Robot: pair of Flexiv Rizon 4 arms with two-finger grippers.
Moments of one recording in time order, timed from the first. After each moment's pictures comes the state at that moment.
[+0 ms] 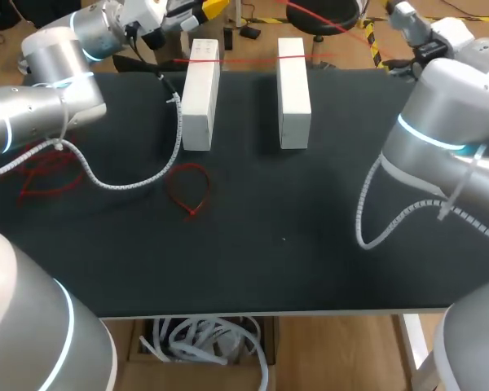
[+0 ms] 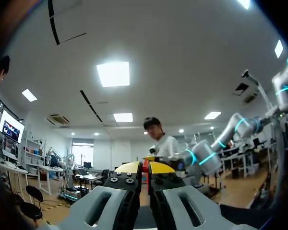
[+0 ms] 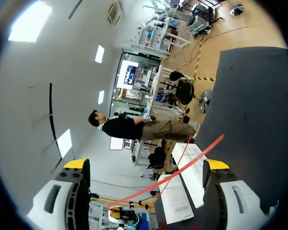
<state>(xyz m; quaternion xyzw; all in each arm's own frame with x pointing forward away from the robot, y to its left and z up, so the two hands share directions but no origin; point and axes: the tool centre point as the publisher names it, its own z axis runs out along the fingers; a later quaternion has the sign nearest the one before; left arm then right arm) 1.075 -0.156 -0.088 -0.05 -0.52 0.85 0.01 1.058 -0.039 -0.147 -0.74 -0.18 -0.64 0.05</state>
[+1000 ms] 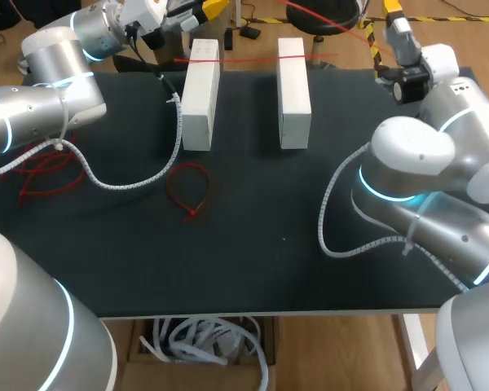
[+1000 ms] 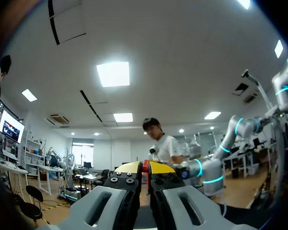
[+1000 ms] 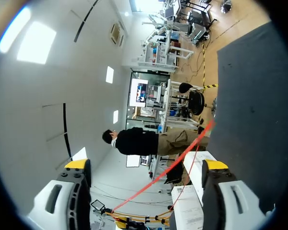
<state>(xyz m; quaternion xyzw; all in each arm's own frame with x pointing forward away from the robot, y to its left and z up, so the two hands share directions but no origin) 1.075 -0.157 -0.088 -0.05 -0.52 0.85 0.01 1.058 -0.037 -0.161 -0.70 -0.10 -0.71 0.03</state>
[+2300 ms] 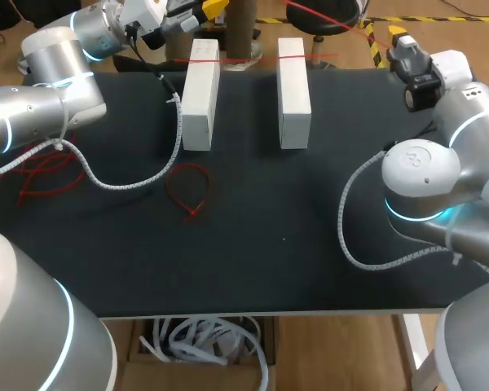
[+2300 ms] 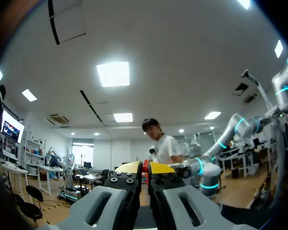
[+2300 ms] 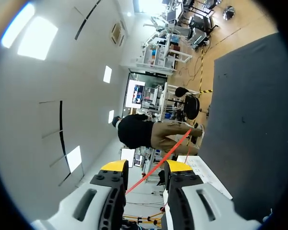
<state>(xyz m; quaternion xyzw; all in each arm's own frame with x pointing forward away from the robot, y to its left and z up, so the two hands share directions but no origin) 1.075 -0.156 -0.088 -0.05 -0.52 0.85 0.01 1.044 -0.057 -0.167 -0.71 -0.11 -0.69 0.00</state>
